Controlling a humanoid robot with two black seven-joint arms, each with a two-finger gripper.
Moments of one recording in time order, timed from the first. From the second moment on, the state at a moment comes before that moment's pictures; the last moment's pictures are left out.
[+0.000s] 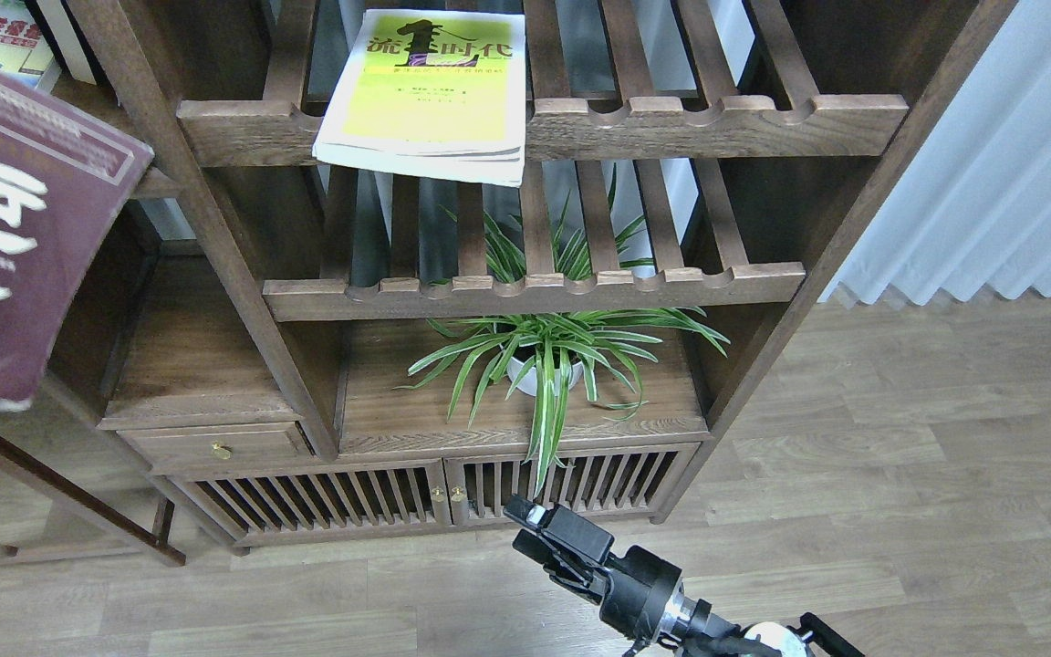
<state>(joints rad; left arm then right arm) -0.21 1.55 -1.30 -1.29 -0.45 -0.49 0.40 -0.06 0.02 1.01 1.01 0.11 0.58 -0.49</state>
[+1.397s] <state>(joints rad) -1.12 1.03 -0.81 -0.74 -0.38 -0.49 0.49 -0.06 0.01 1.02 1.01 0.11 0.58 -0.49</state>
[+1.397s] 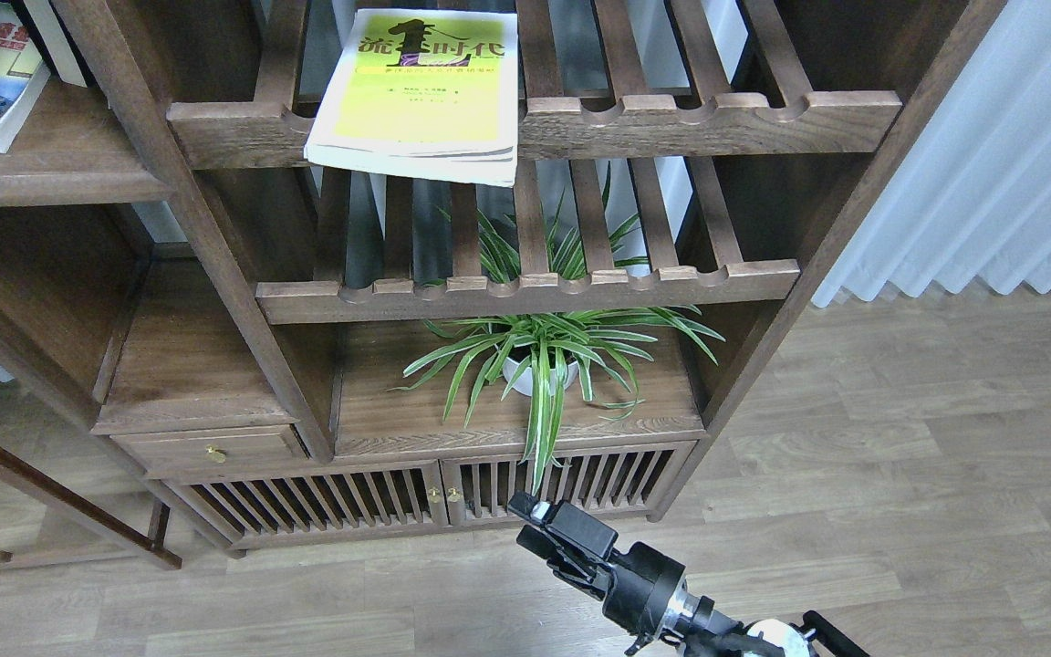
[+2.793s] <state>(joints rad) -1.12 0.93 -0.82 -0.77 -0.33 -0.49 0.49 -0.09 0.01 1.02 1.01 0.11 0.58 -0.49</state>
